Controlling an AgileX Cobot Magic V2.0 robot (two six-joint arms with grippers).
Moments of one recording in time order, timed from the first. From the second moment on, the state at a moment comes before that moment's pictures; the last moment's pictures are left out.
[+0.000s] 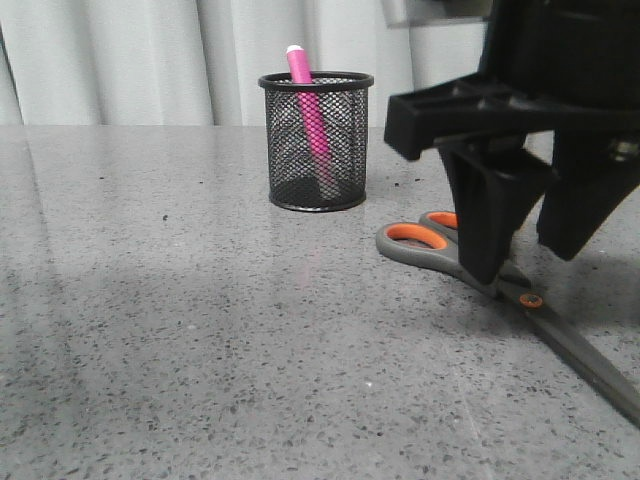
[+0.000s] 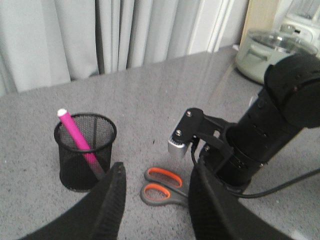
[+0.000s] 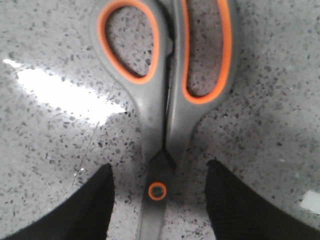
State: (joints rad) left arm -0.75 0.79 -0.90 -0.25 0.45 0.08; right arm 0.66 1.49 -1.11 -0.08 1.03 0.30
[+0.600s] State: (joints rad) left arm -0.75 0.79 -0.90 -0.25 0.48 0.08; right arm 0.67 1.62 -1.14 -0.04 1.06 0.31
